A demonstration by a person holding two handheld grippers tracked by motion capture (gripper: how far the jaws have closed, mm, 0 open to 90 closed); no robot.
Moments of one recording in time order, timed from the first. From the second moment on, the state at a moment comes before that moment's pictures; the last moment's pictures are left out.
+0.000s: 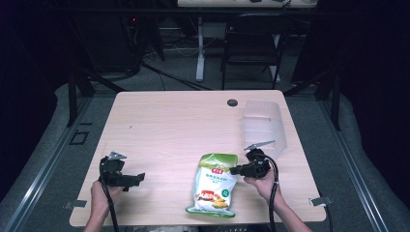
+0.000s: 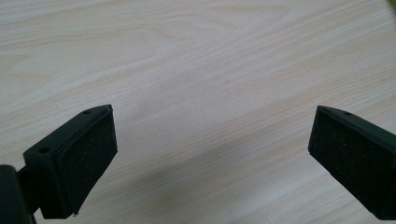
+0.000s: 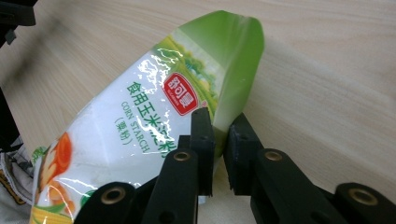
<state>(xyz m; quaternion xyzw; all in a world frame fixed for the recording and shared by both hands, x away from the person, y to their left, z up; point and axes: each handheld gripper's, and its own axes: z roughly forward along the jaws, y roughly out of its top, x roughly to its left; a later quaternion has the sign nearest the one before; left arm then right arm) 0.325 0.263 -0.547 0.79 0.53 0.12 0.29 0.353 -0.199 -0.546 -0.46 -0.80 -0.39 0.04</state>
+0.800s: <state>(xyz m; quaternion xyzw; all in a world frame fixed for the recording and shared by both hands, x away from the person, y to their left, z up) 0.323 0.267 -0.546 0.77 0.54 0.13 0.30 0.340 -0.209 -0.506 -0.43 -0.79 -0.44 0.00</state>
